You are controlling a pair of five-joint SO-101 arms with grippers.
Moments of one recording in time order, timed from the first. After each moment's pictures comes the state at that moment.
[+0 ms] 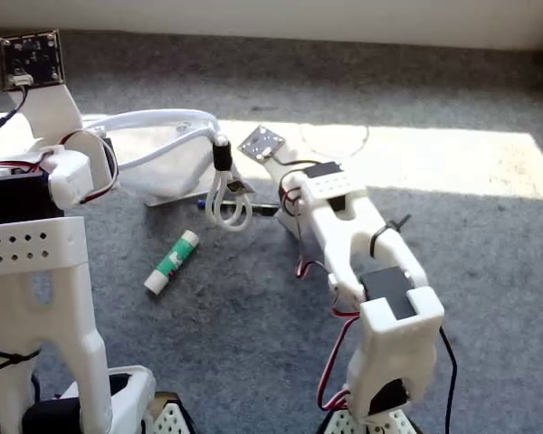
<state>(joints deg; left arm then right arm) -15.7 -22.9 9.5 74.6 9.6 -20.5 18.8 11.2 50.0 37.0</state>
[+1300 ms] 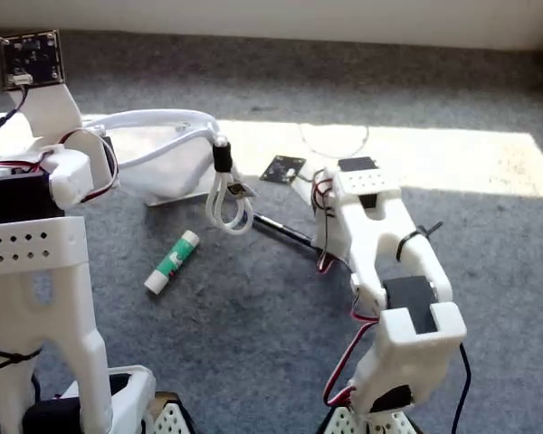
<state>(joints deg) -15.7 -22.9 10.1 73.2 9.5 -12.3 11.3 14.3 70.6 55.4</state>
